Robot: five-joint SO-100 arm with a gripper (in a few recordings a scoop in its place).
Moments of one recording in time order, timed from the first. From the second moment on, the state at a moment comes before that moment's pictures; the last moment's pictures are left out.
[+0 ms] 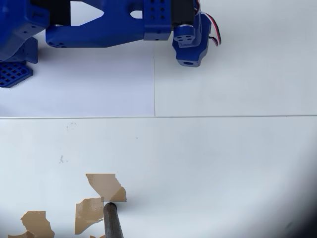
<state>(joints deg) -4.9 41.9 44.6 69.4 -72.4</state>
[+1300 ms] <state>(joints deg) -10.2 167.1 173.4 61.7 -78.7</state>
